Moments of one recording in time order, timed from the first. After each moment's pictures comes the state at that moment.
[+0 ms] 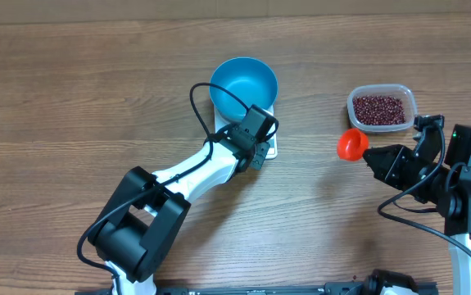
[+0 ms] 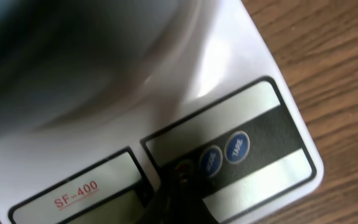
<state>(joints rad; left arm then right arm) -0.65 1.92 1.15 -0.31 -0.15 -0.18 -0.22 0.98 1.04 -1.03 -0.58 0.30</state>
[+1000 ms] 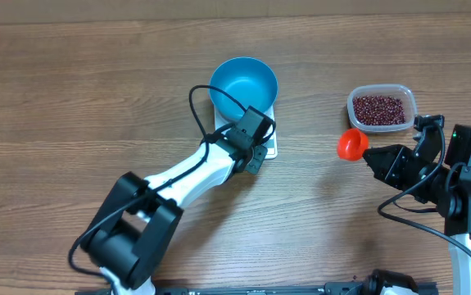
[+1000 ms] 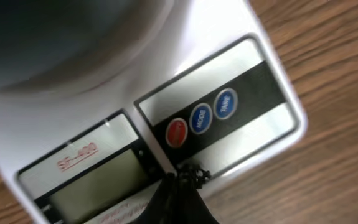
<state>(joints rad) -0.65 1.85 1.14 -0.40 -0.10 -0.15 -0.22 0.98 1.04 -1.03 -0.58 0.31</state>
